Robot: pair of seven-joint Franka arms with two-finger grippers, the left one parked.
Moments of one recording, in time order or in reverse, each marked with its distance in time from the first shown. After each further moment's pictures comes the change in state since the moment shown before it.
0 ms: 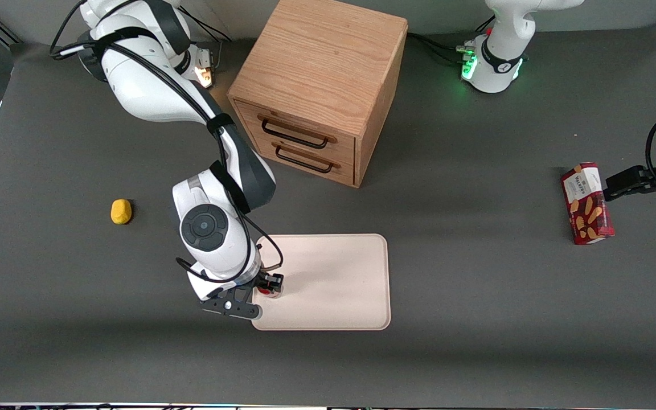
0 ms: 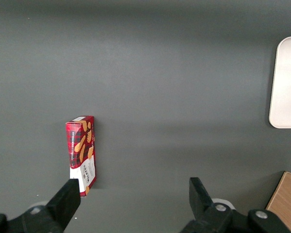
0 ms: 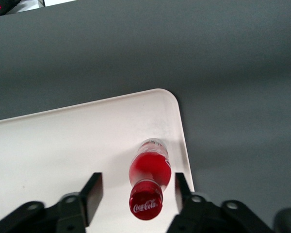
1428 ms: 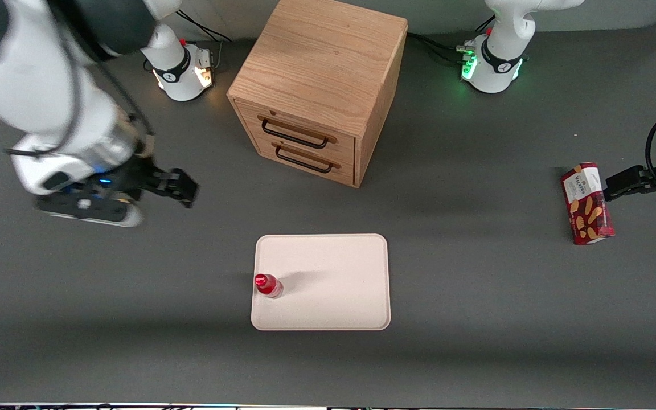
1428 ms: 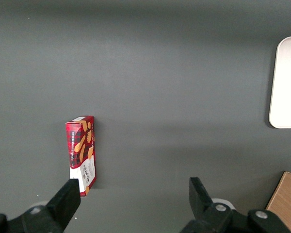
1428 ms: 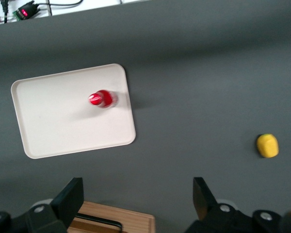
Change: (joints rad) arm -0.156 -0.477 0.056 0.010 0.011 -0.549 -0.180
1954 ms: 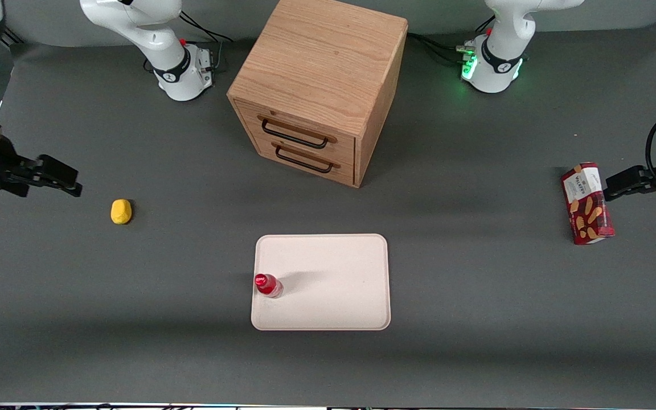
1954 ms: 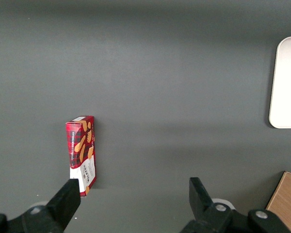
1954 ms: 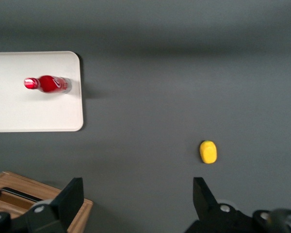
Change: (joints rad) arm -0.256 -0.186 -0.009 -0.238 0.039 0.020 -0.403
